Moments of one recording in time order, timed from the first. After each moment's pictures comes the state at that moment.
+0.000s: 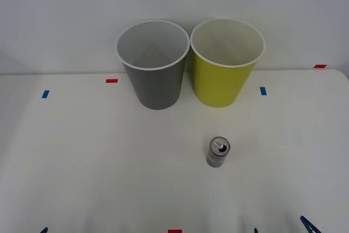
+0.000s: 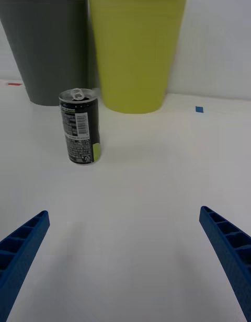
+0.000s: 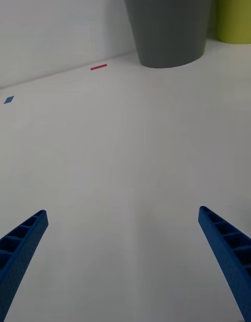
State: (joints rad) right arm 0.95 -0.50 0.41 -1.91 -0.23 -0.65 1.73; left arm 1.05 0.32 -0.26 -1.88 0.06 -0.58 -1.71
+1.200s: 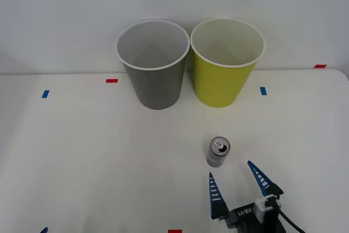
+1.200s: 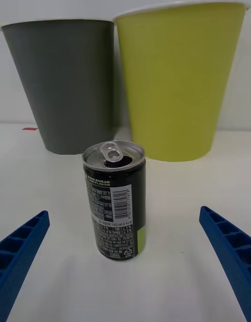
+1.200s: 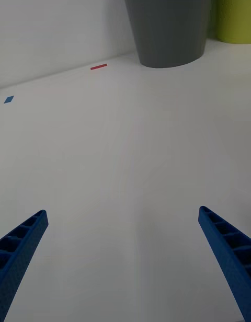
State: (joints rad) right arm 0.53 -0.30 0.48 -1.73 -0.23 -0.53 1.73; left arm 1.05 0.32 -0.26 -1.88 0.06 -0.58 -1.71
